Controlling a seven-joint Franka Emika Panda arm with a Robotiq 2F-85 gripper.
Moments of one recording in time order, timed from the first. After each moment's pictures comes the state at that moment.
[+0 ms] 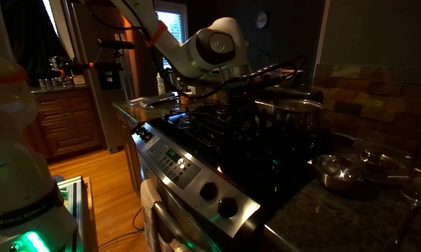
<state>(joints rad) -0.14 0.07 -0.11 -2.21 -0.48 2.37 -1.12</state>
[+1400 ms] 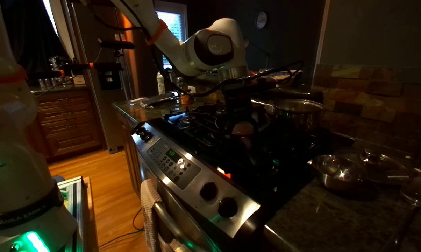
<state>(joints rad) -0.13 0.07 -0.10 -2.21 -0.39 2.34 -1.12</state>
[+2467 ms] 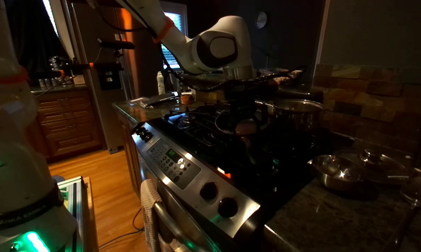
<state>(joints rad) -0.13 0.10 -0.10 -2.17 -0.25 2.40 -1.10</state>
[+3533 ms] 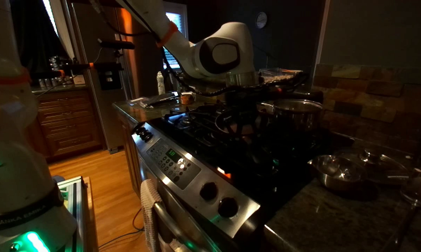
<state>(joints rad) -0.14 0.13 -0.10 -2.17 -0.24 2.41 -1.09</state>
